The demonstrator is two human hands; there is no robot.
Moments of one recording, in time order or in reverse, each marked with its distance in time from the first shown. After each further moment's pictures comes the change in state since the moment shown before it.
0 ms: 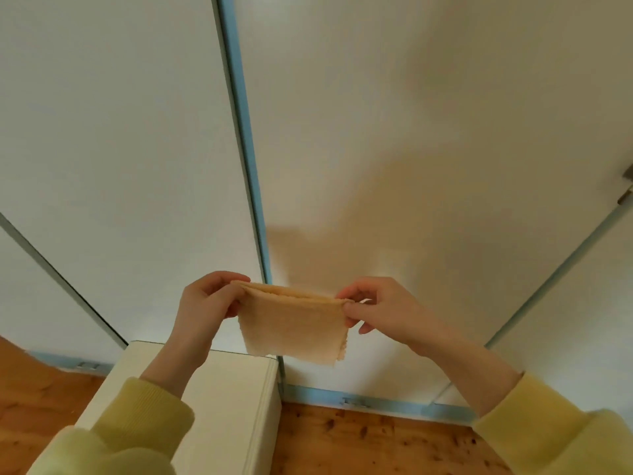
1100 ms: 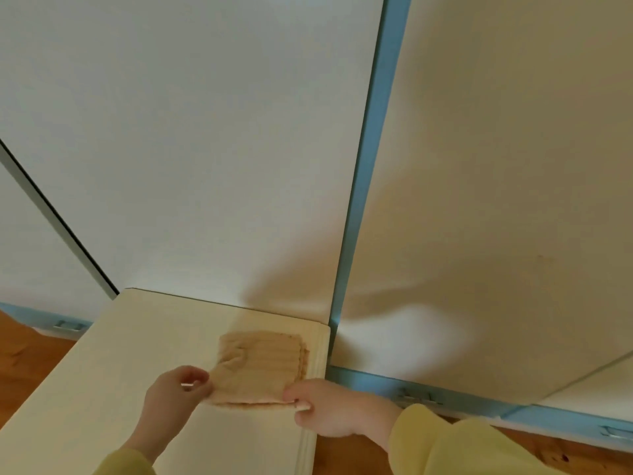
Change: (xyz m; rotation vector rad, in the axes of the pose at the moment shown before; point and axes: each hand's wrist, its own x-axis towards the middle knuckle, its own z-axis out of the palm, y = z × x) left_hand 0.051 -0.429 -0.121 0.423 0.045 -0.326; right_hand 0.155 0.268 0.312 -0.524 -0.650 0.153
